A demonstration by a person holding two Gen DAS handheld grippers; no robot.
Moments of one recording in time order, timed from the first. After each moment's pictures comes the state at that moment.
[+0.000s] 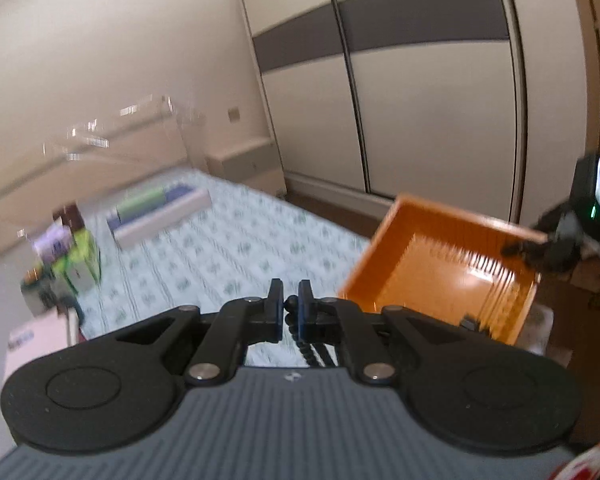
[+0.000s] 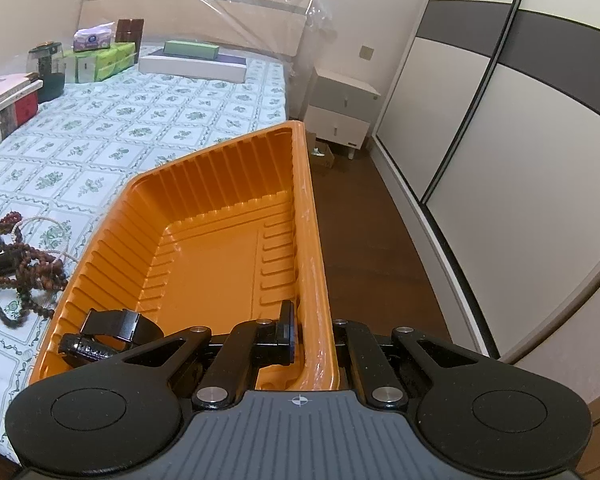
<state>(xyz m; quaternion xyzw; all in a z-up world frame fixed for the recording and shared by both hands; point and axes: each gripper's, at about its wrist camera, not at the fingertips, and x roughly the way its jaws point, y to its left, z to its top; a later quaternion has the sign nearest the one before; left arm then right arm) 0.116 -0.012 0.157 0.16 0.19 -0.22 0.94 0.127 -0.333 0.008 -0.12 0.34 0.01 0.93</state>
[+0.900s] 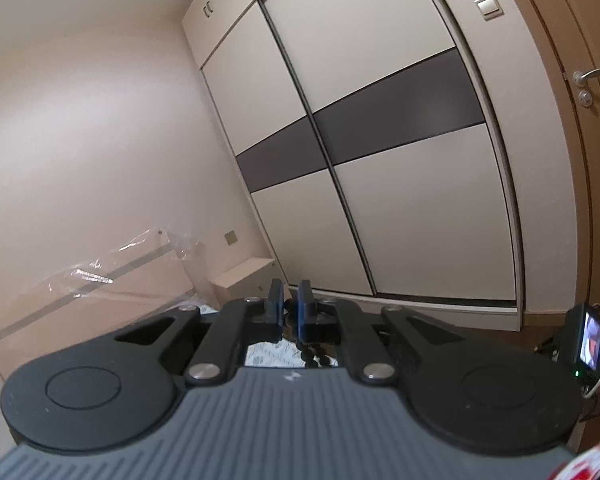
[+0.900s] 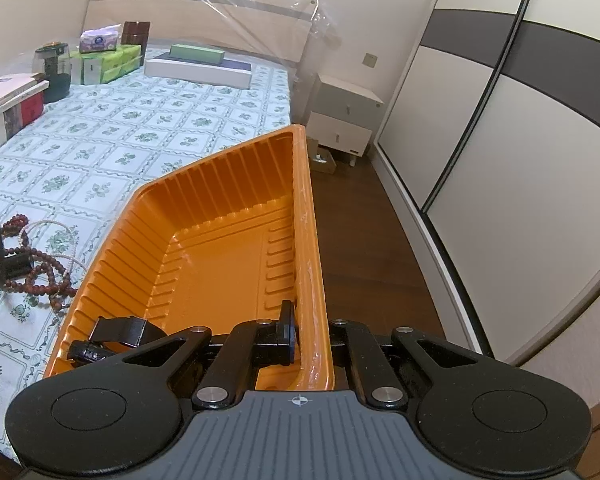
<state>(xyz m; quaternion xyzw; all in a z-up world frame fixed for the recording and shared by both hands) 0.120 -0.062 0.314 0.21 0.03 -0.26 0.94 0.128 -0.323 0.015 -0.13 0.33 0.01 0.93</state>
